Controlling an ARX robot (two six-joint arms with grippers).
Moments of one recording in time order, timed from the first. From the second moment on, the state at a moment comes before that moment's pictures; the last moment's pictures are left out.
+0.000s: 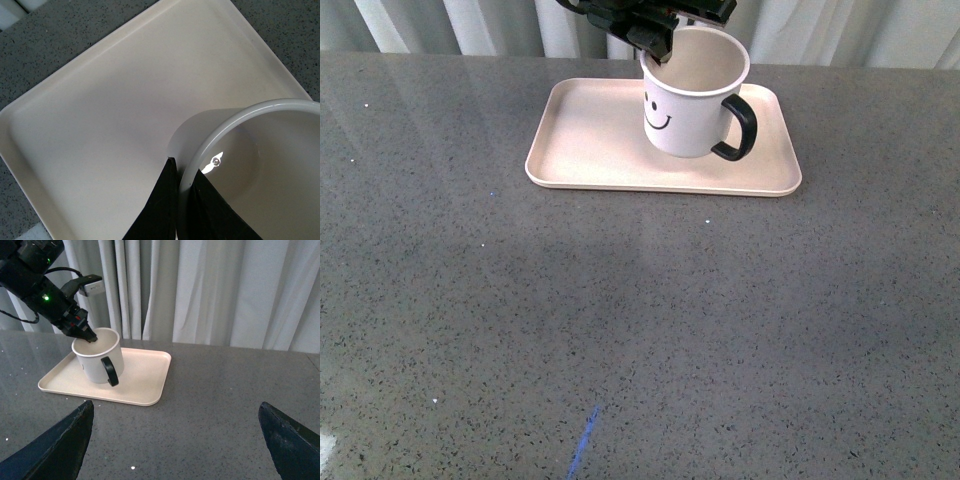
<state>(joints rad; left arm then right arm) -0.44 2.43 2.12 -0.58 0.18 0.23 0.00 0.00 0.02 0.00 0.00 -0.01</state>
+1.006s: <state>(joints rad) -0.43 2.64 2.40 -0.72 0.17 0.23 0.00 0.00 0.02 0.00 0.00 -0.01</state>
